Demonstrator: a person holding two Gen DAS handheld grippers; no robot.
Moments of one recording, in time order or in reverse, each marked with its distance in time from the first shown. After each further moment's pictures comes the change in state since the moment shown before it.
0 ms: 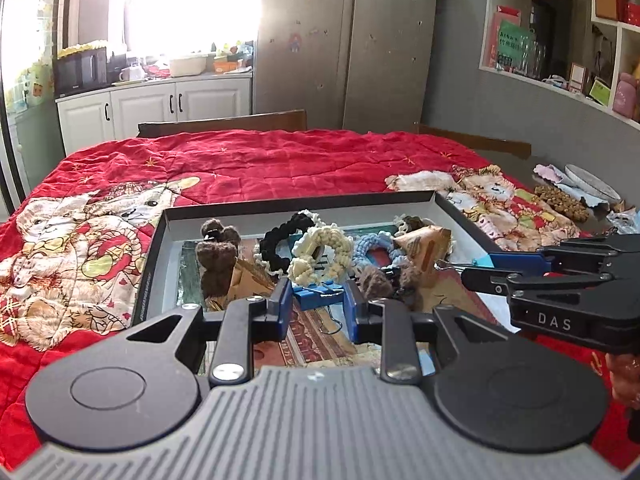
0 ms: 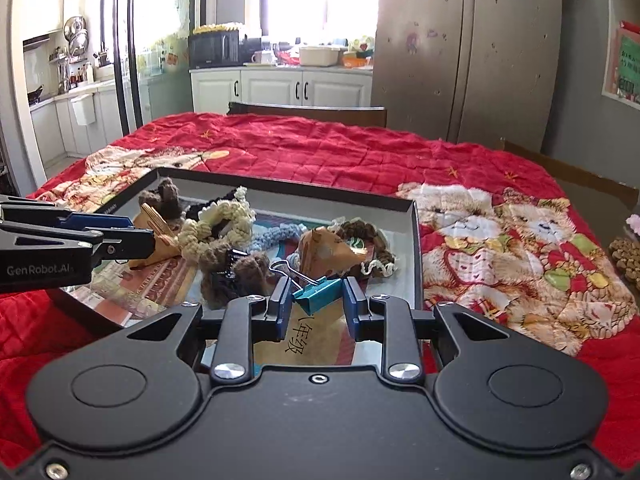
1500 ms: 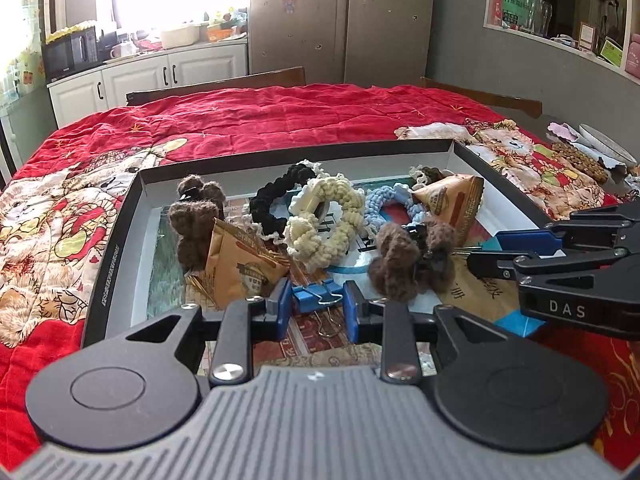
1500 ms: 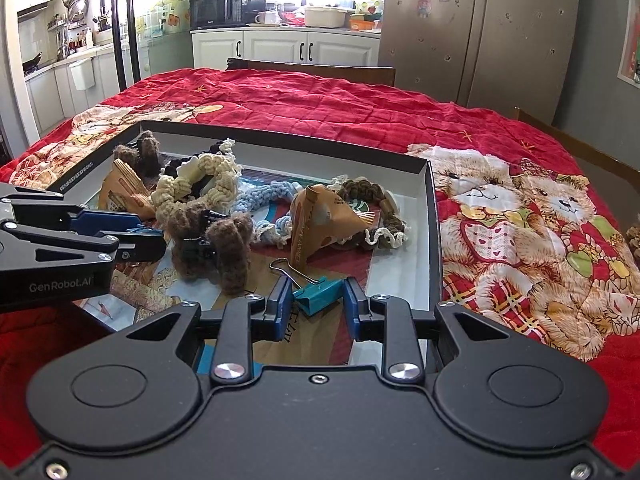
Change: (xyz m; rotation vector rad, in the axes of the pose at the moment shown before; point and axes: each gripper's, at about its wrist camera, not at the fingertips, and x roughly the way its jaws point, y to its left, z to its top) left arm 0.046 -0.001 -0.013 0.038 0.105 0.016; right arm 0.038 -0.001 -0.006 -0.032 0.106 0.000
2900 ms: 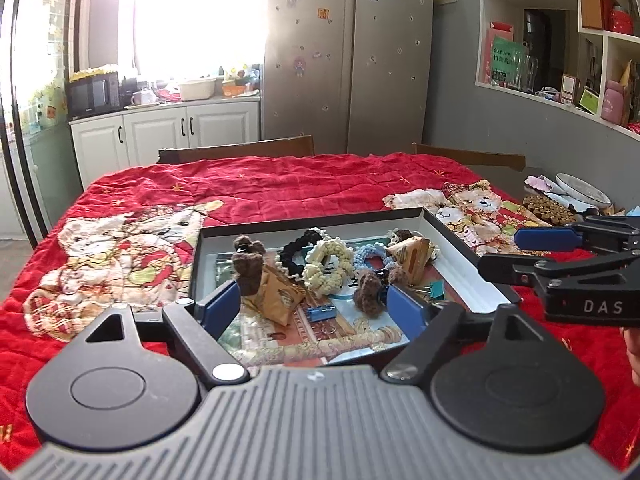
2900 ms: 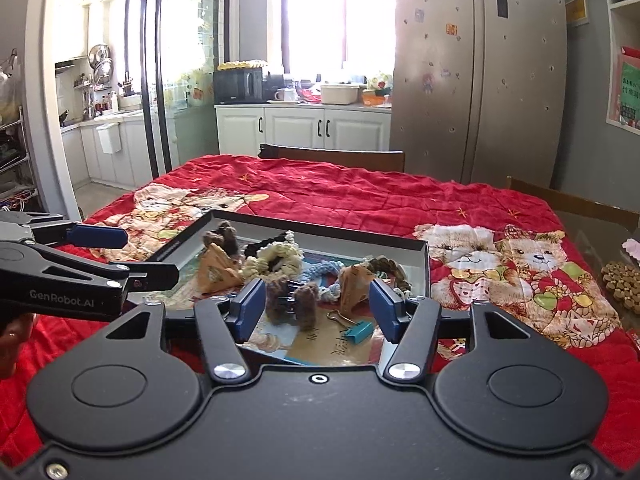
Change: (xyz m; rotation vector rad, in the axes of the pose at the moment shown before) left arm -0.124 0.004 -0.001 -0.019 -0.167 0.018; right arm -0.137 0.023 -0.002 0.012 -0.238 0.058
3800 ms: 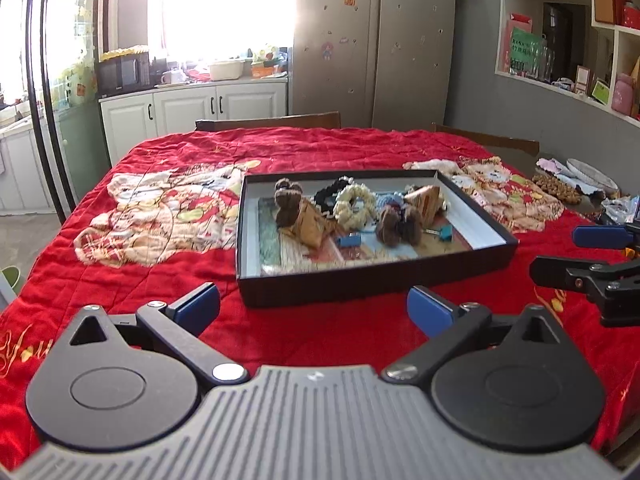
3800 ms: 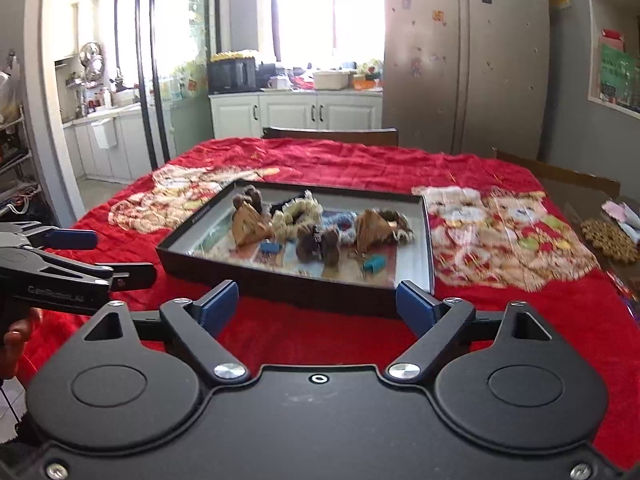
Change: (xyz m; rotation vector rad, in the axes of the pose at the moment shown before) left arm -0.060 0.007 -0.049 -0.037 0.055 0.074; right arm -0.072 0.032 -0.045 0.066 0.062 -0.038
